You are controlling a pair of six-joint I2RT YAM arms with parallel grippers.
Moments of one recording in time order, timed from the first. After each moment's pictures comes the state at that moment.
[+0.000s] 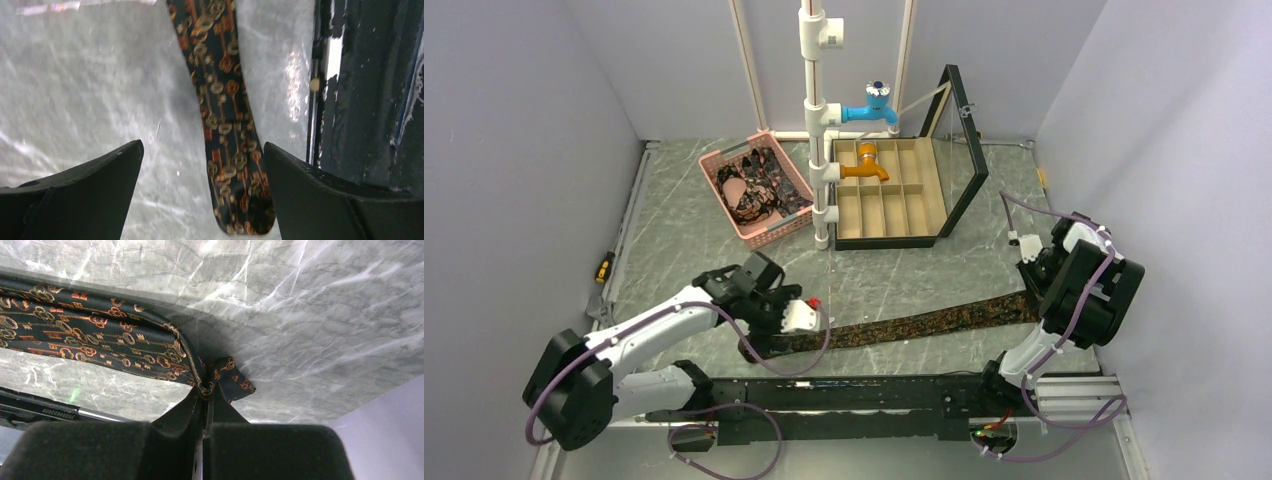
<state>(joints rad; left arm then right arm) -0.65 1.11 0.66 -0.74 0.41 0.91 -0.53 1.69 1.04 -0.97 -0.09 -0.86</state>
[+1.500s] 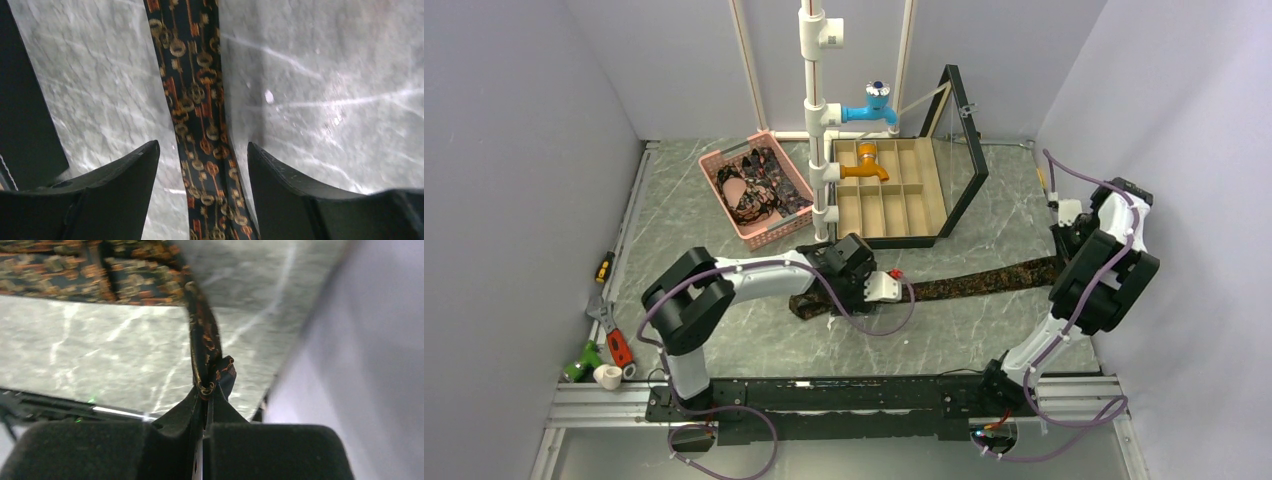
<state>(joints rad) -0.95 1.83 1.15 -0.36 0.15 0.67 -0.62 1.83 1.48 -1.15 -0.10 -0.77</state>
